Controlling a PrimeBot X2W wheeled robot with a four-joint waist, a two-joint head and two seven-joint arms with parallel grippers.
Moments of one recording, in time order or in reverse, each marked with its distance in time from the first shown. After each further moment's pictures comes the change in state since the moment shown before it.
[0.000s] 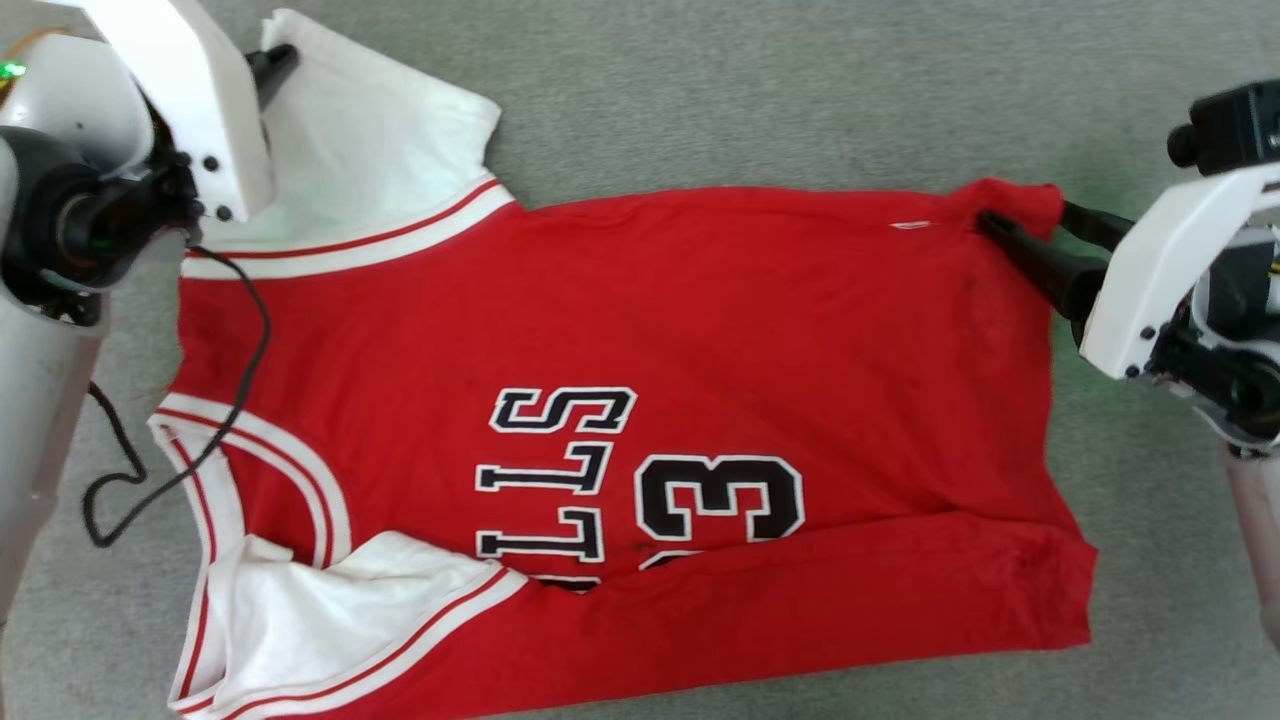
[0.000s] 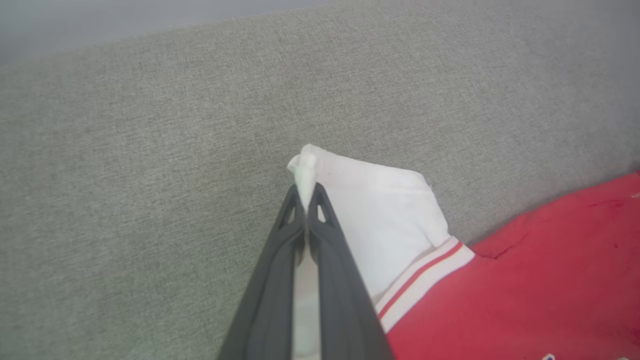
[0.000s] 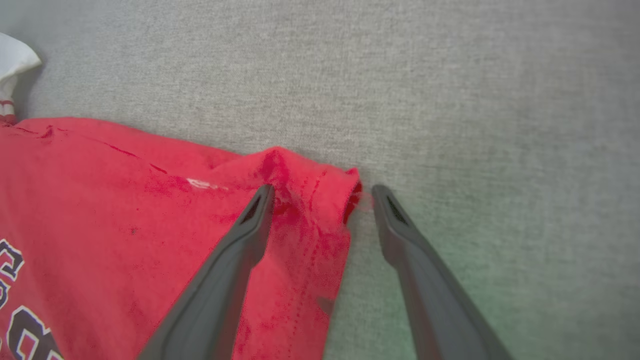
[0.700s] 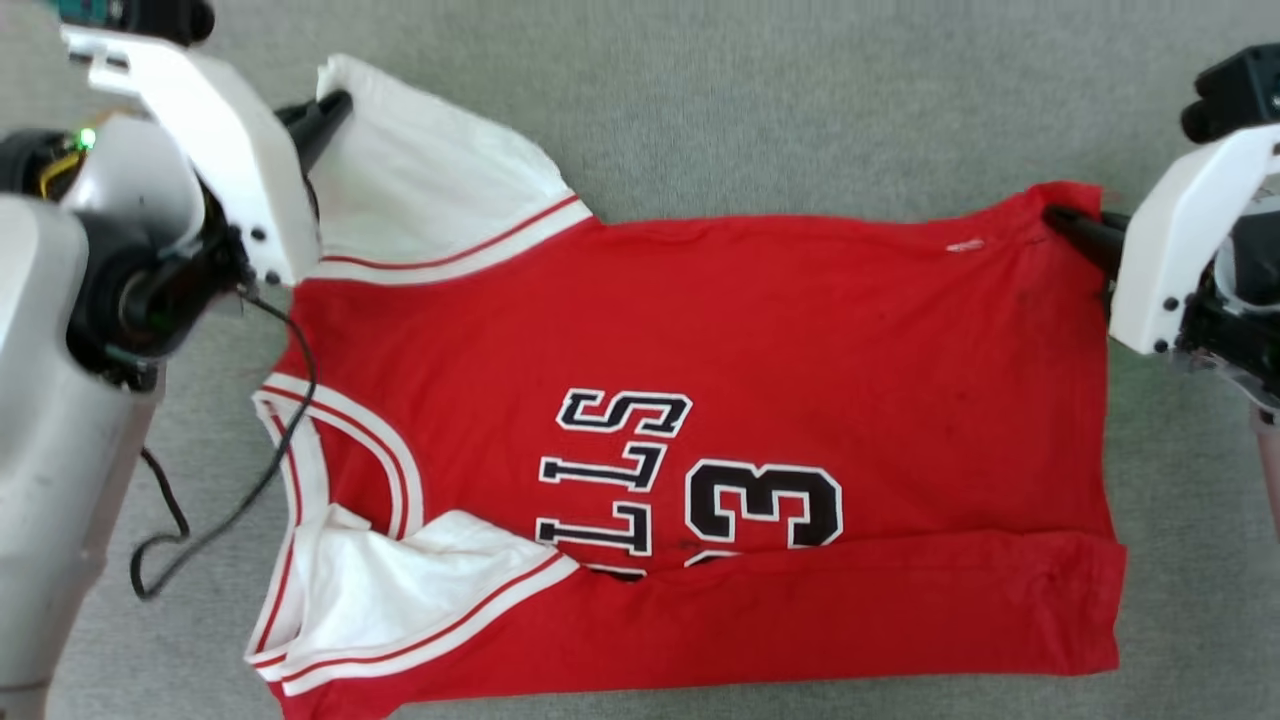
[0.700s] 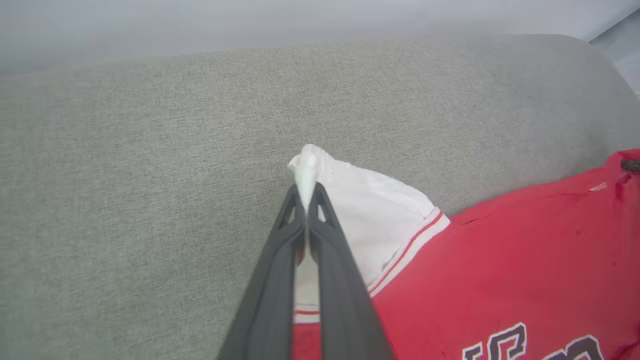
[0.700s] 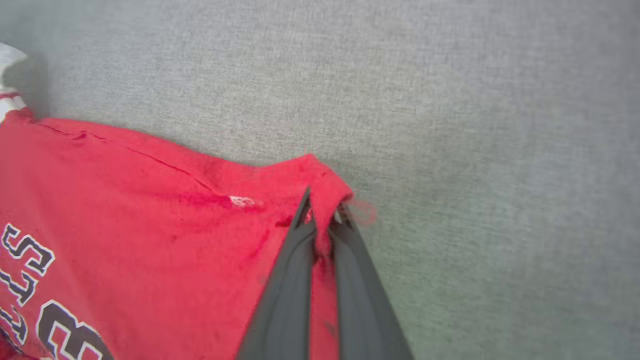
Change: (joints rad) left arm 0.099 -0.037 0.006 -0.016 -0.022 -0.034 -0.143; right arm -0.079 -0.011 -0.016 0.062 -0.077 0.000 0.173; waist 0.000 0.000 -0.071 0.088
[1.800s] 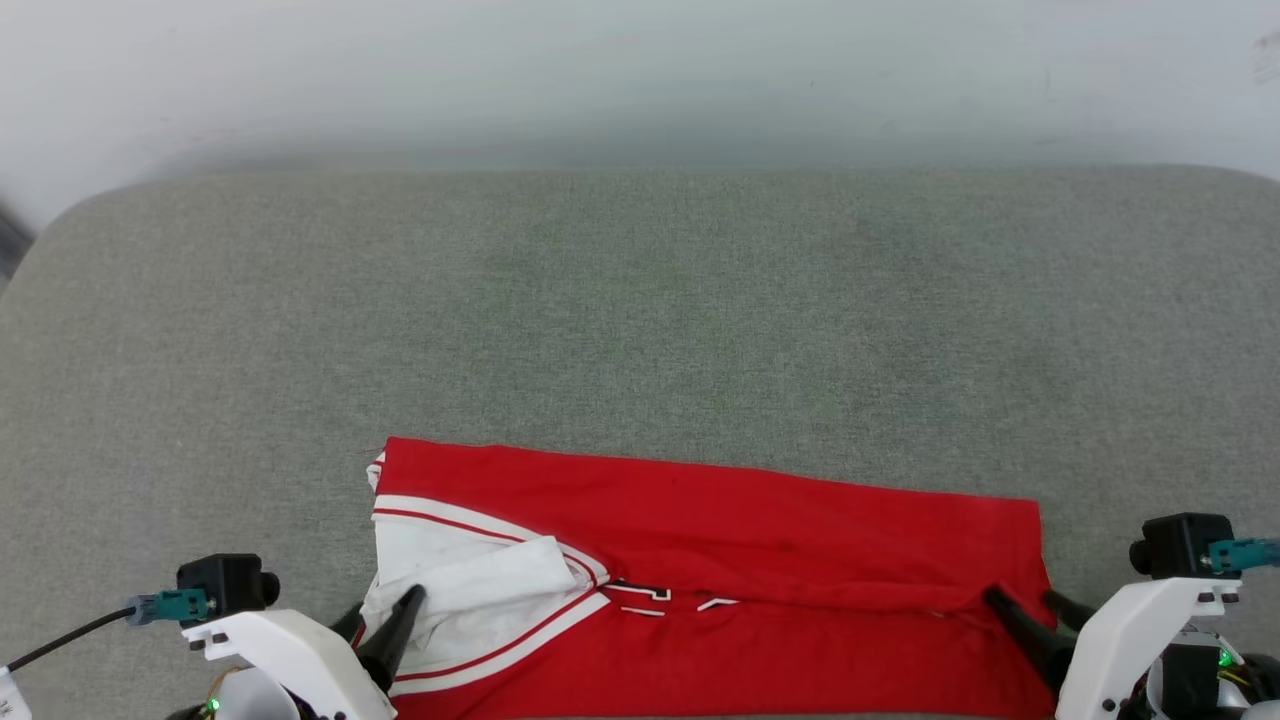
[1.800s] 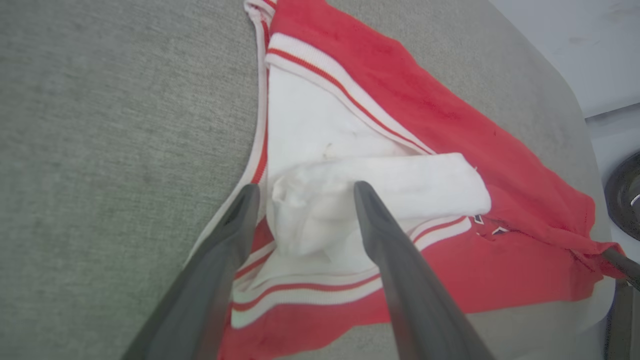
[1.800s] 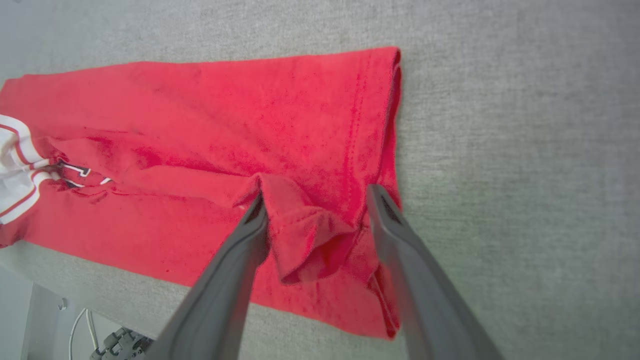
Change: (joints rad) left arm 0.857 -0.099 0.097 -0.092 -0.181 0.109 -0.371; right arm 0.702 0.116 -0.126 -0.143 -0.030 0.000 -0.237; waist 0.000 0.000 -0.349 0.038
